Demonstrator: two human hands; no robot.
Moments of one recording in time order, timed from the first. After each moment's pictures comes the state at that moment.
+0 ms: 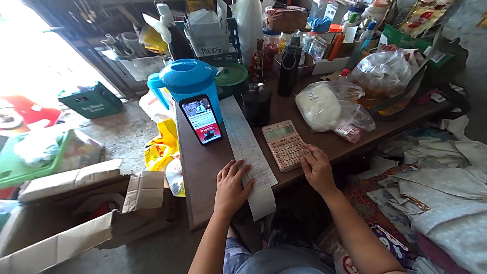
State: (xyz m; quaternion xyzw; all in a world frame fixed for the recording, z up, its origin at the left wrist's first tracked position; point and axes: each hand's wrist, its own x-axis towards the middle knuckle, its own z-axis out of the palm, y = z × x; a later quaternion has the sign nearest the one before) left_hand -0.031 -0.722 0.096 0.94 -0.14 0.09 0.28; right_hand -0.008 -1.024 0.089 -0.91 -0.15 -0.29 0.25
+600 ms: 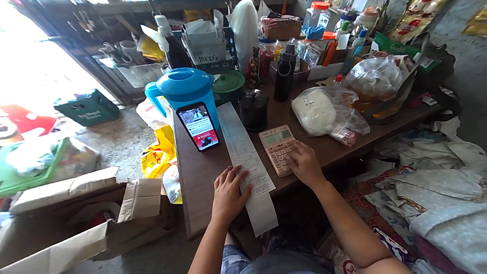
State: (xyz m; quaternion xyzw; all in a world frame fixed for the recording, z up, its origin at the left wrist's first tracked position) left_hand -0.031 -0.723 0.098 0.94 -0.14 0.09 0.28; right_hand 0.024 -1.008 0.101 -0.93 -0.18 -0.23 0.24
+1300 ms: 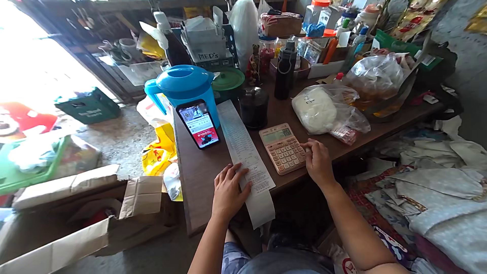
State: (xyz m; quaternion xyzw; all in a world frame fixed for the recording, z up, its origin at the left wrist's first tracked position) left_hand -0.031 -0.723 0.099 0.94 -0.14 0.09 0.29; right_hand 0.013 -1.029 0.107 -0.91 -0.10 -0.31 0.27
